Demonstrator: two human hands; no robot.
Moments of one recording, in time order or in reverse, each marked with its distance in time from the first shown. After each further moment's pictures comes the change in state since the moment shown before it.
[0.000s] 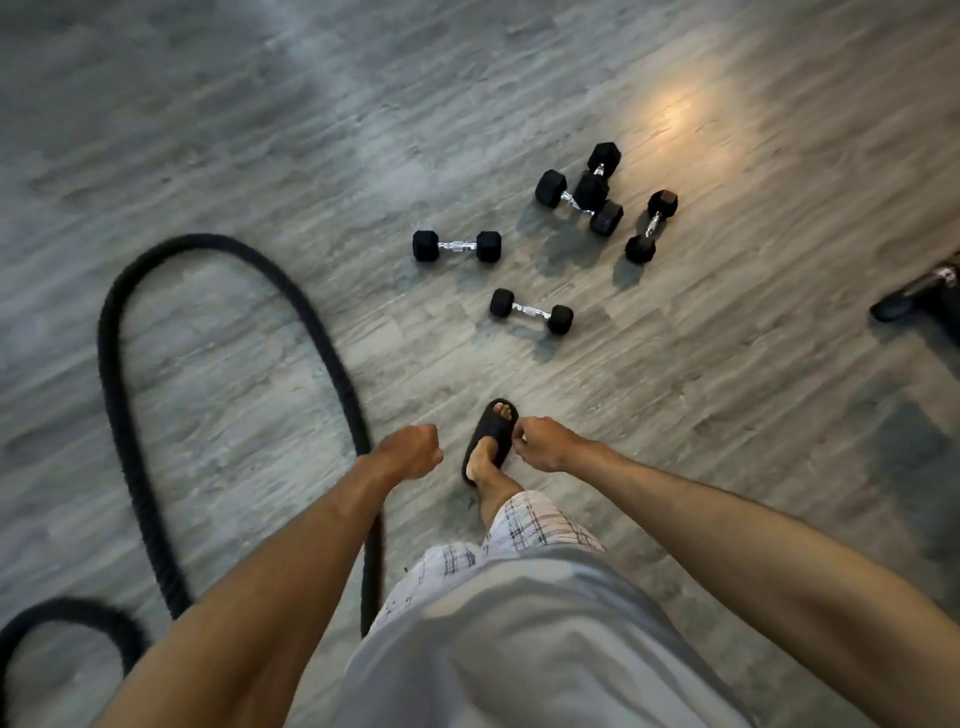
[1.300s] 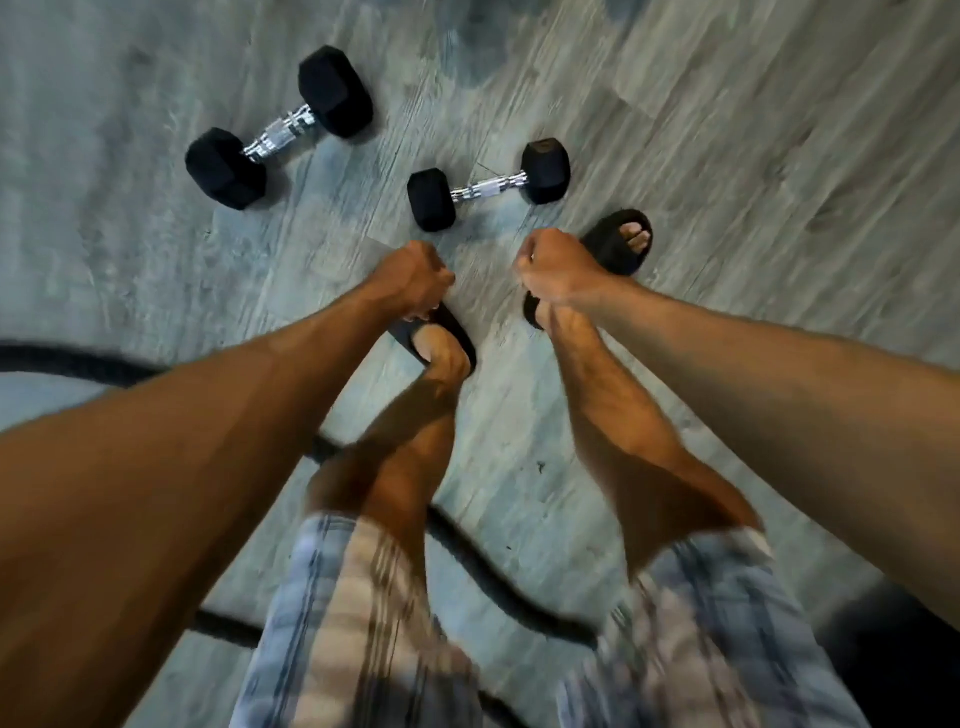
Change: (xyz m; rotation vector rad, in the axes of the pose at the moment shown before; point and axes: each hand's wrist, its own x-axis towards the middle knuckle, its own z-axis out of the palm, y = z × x) left_hand 0.571 0.085 -0.143 0.020 -0.360 -0.002; right_hand 0.472 0.167 -0.122 0.588 0.127 0.565
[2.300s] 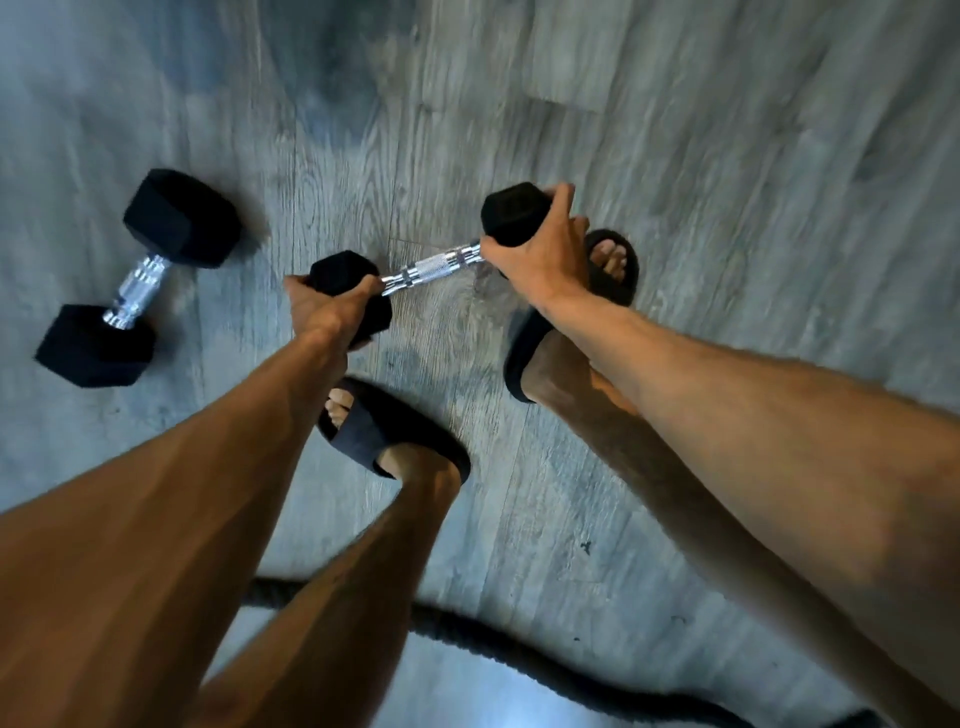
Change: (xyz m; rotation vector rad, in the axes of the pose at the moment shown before) left_hand 0.229 0.023 0.027 -0.581 0.391 -0.279; right_hand 0.181 0.085 -0.003 0.614 0.446 0.236
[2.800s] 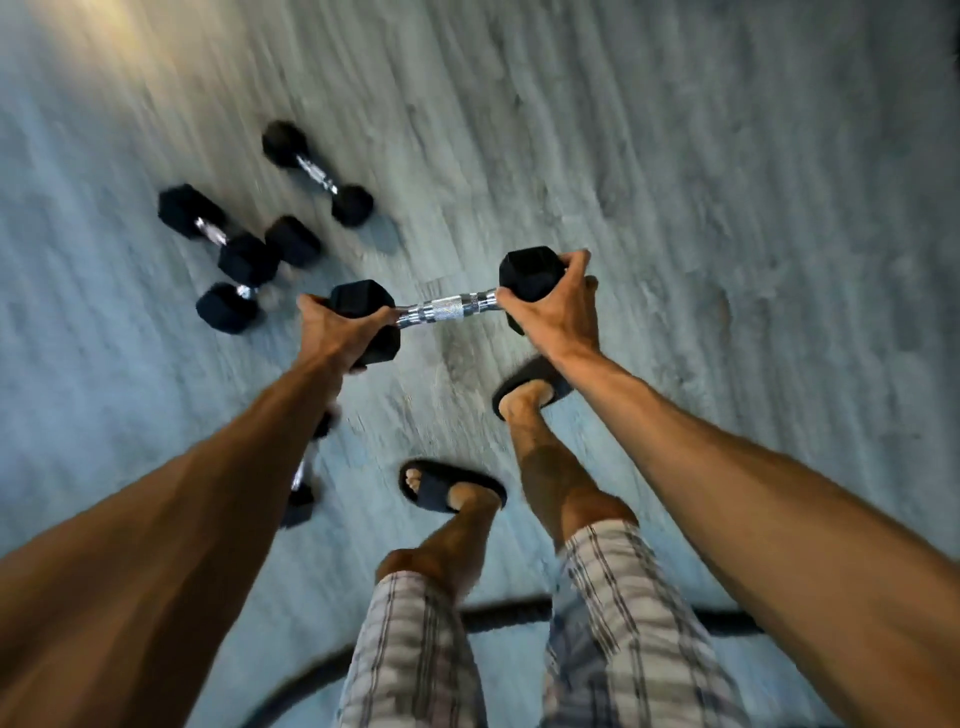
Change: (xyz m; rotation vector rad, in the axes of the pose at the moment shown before) left_hand -0.379 0.214 -0.091 0.454 -0.214 0.595; right_hand -0.278 -0.068 -0.319 0.507 0.400 0.158
